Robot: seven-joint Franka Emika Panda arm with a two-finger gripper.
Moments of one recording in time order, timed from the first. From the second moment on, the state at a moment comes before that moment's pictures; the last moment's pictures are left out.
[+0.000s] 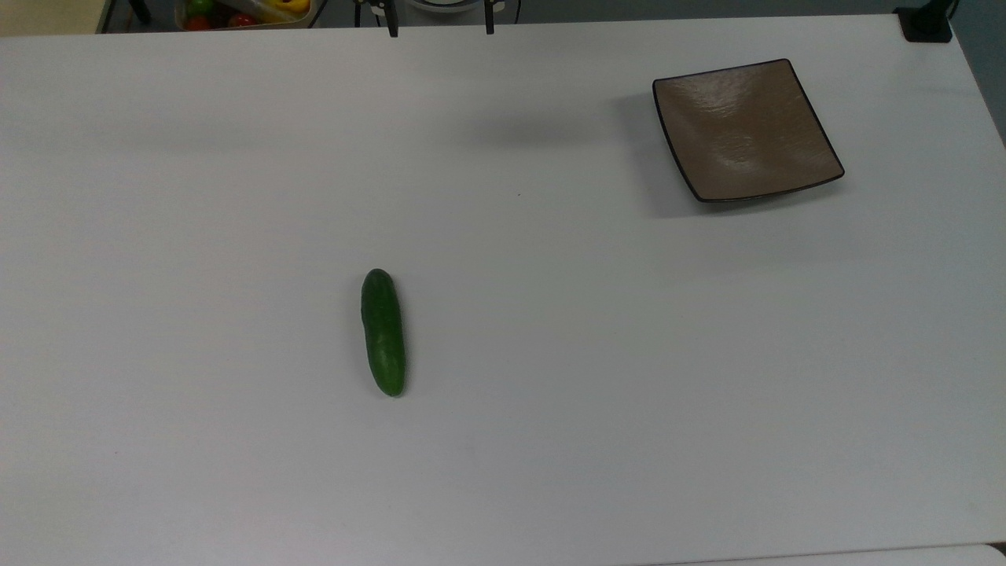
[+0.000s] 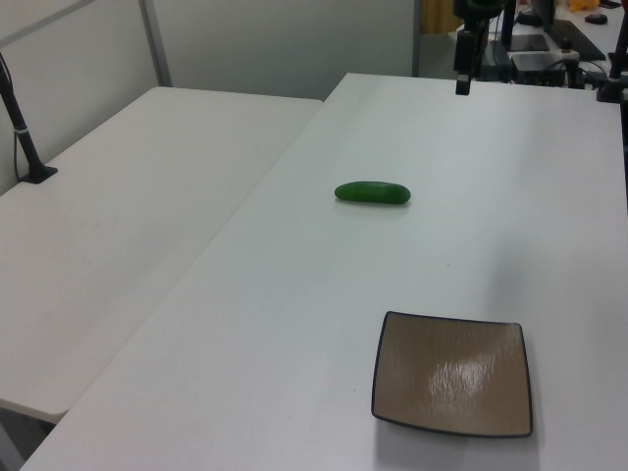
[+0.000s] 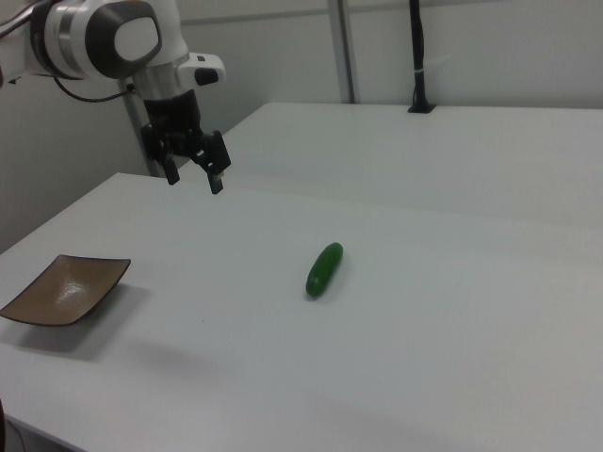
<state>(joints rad) 0.12 0.00 0.00 -1.63 0.04 1.65 0.04</state>
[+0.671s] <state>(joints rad) 0.13 0.00 0.00 -1.63 0.04 1.68 0.03</state>
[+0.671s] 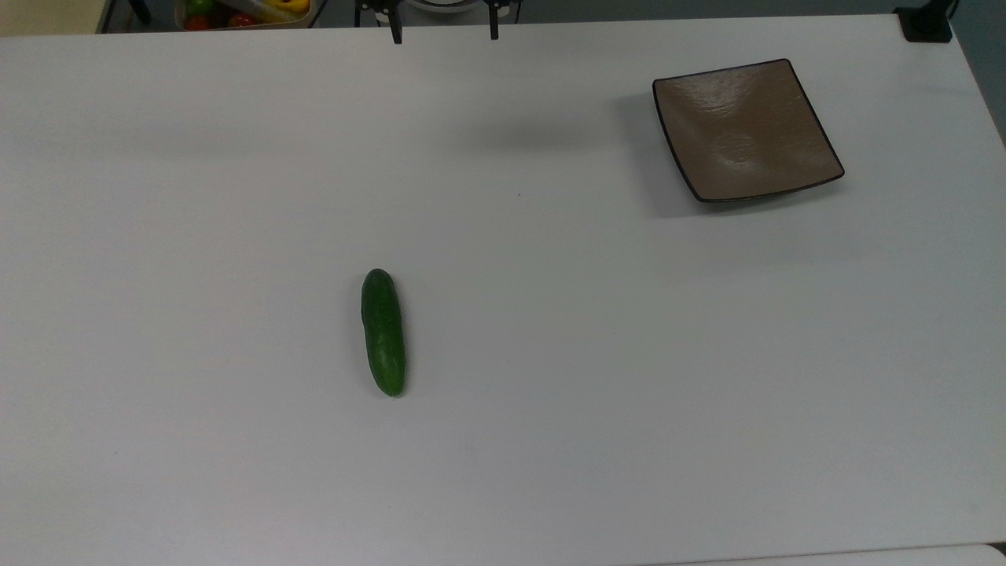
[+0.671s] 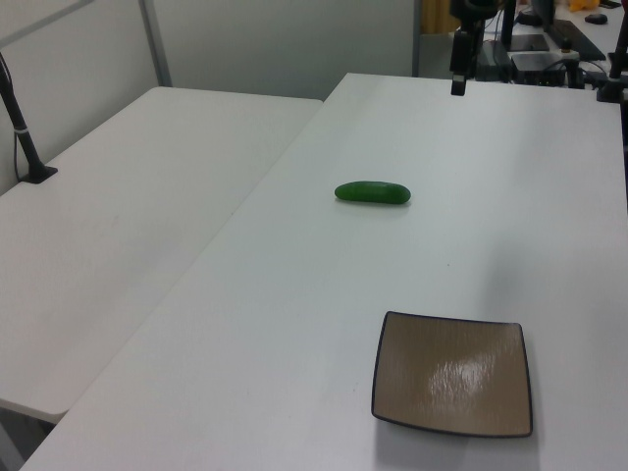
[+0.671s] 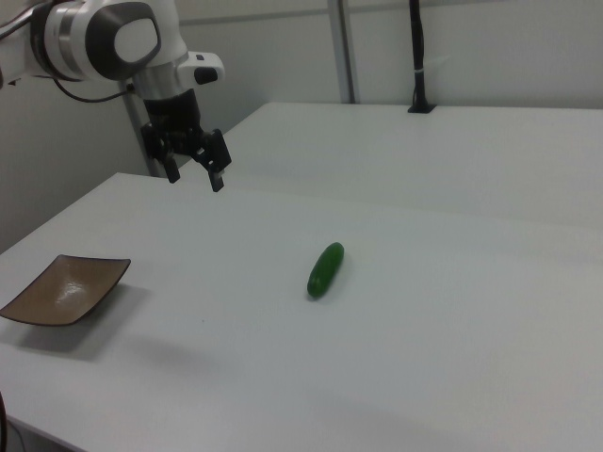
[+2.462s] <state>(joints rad) 0.06 0.47 -0.01 -1.61 -0.03 2.43 0.03</state>
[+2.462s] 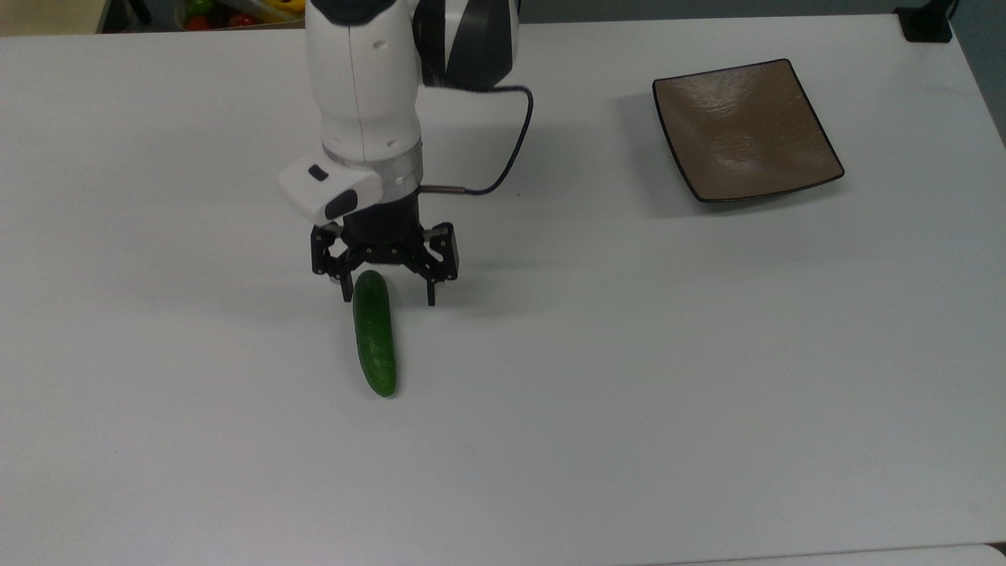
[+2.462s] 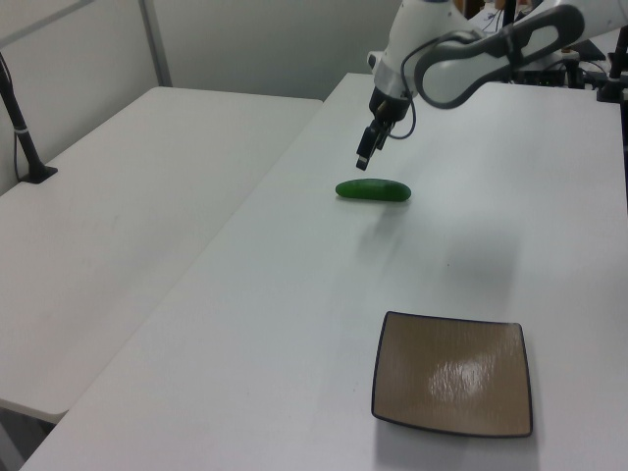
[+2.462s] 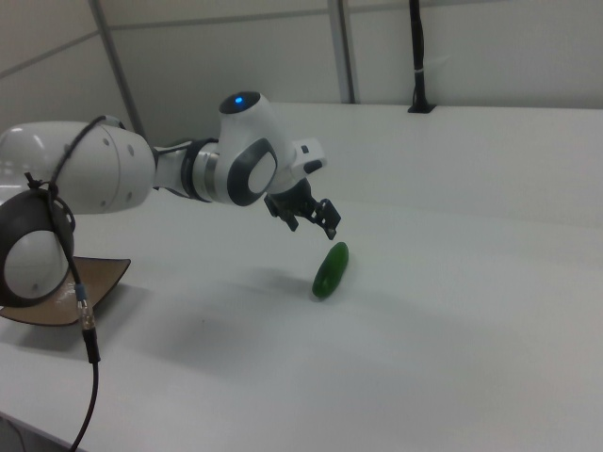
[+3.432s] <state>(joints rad) 0.03 0.66 -0.01 -1.55 -0.16 2.51 0.02</state>
